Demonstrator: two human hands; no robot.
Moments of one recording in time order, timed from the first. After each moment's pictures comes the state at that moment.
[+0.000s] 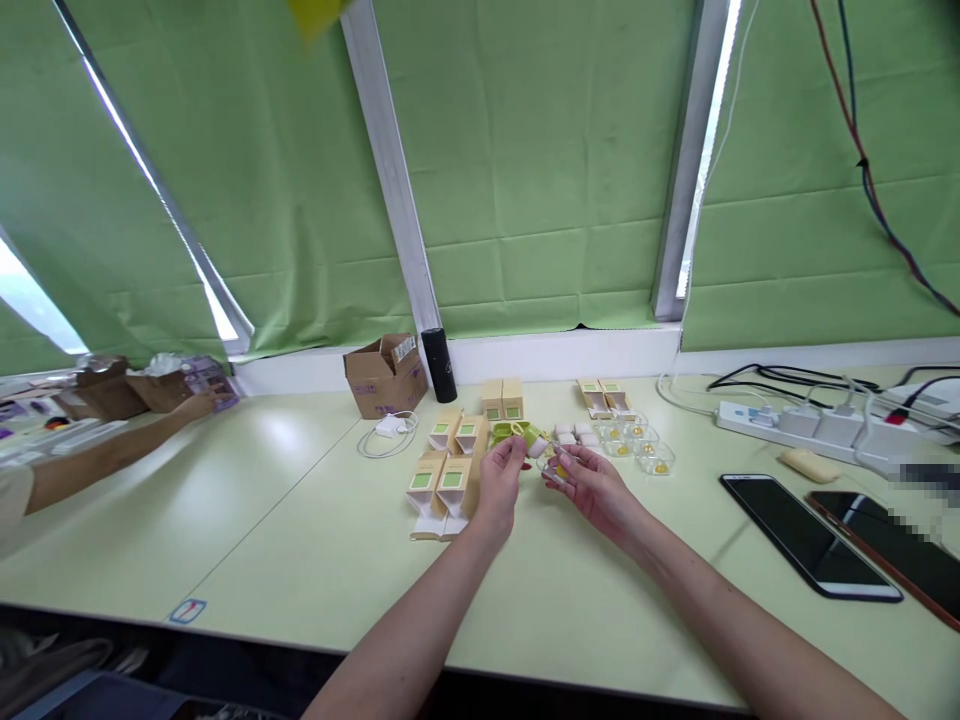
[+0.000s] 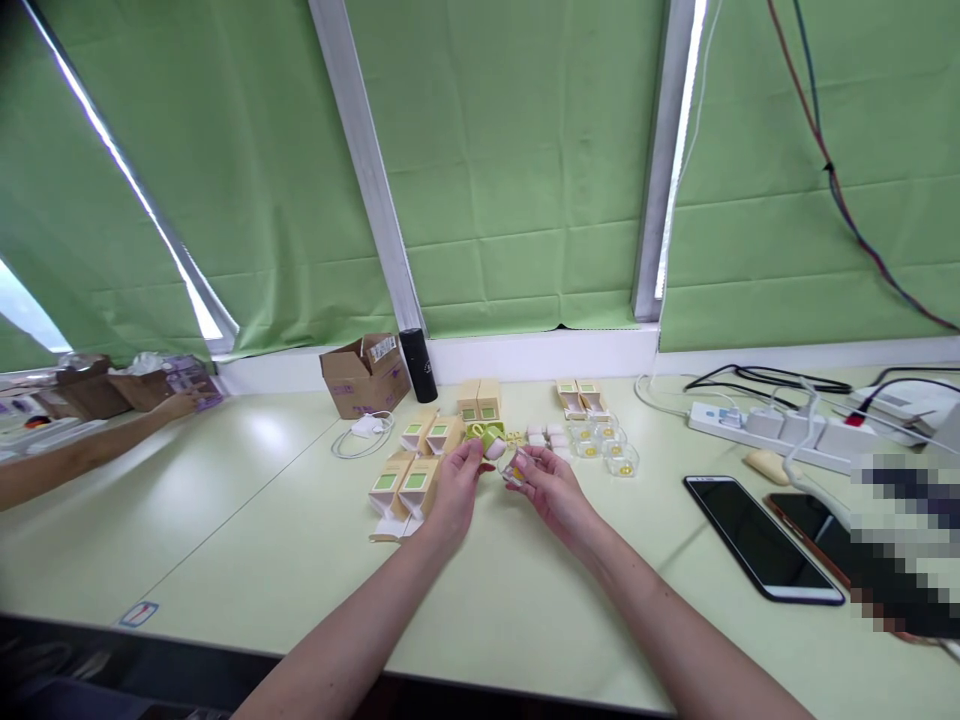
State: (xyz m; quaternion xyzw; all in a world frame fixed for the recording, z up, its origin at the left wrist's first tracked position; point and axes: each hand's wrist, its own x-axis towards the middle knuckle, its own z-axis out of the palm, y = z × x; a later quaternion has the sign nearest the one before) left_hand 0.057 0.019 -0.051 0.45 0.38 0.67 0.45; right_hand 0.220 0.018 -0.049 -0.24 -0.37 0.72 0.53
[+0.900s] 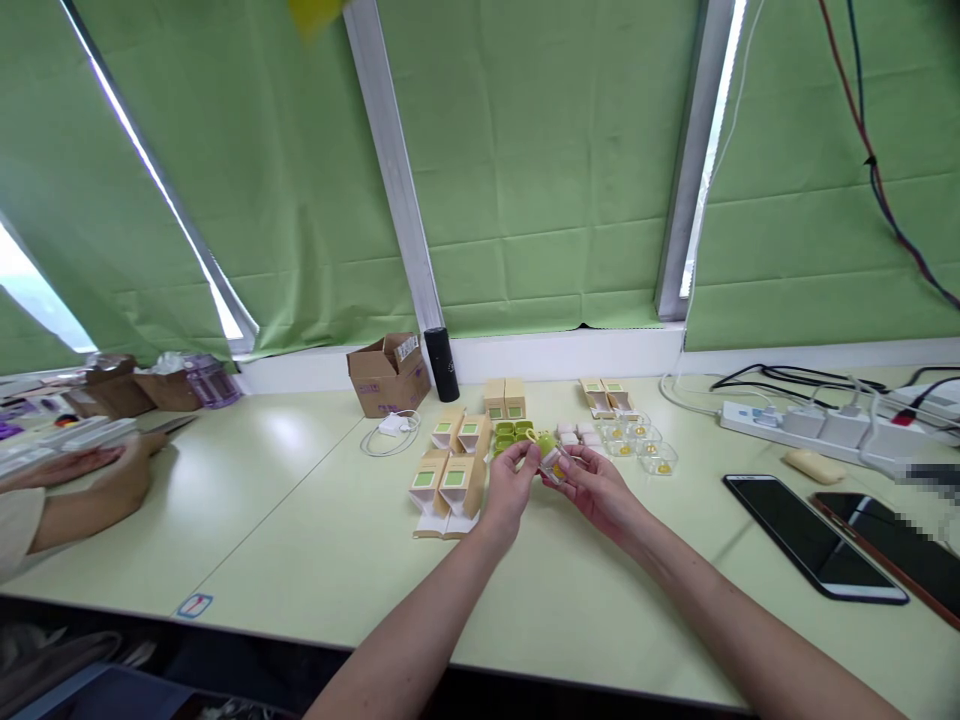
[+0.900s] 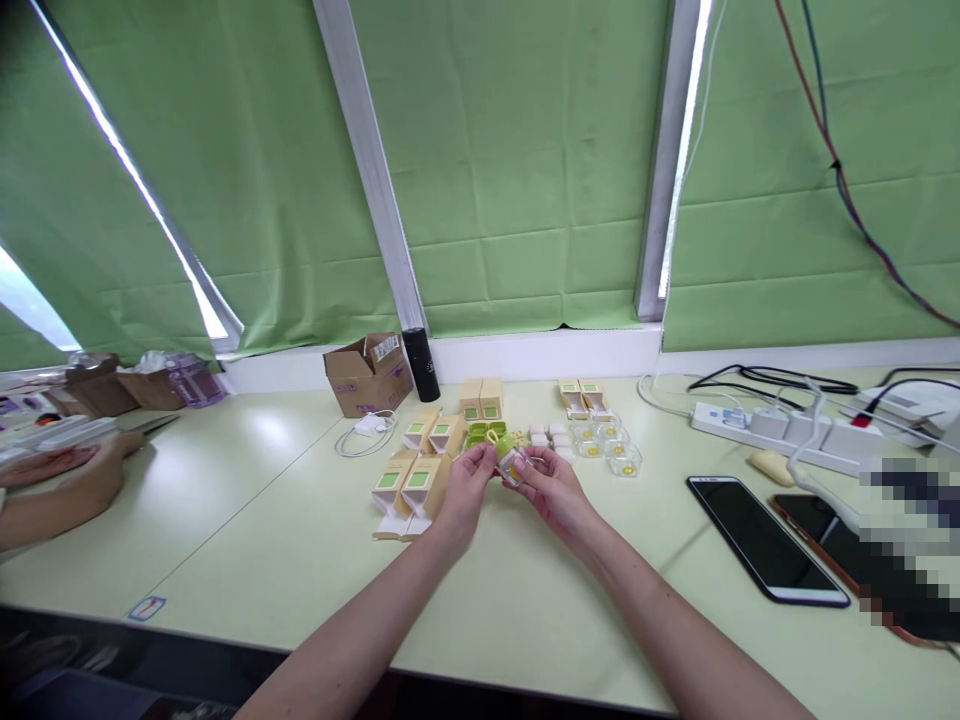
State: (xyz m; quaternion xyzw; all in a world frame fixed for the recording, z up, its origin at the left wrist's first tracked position) left_hand 0.064 0.014 -0.053 0.49 0.40 0.64 0.43; right_hand 0.219 0.016 -0.049 -0.23 -0.38 0.72 0.53
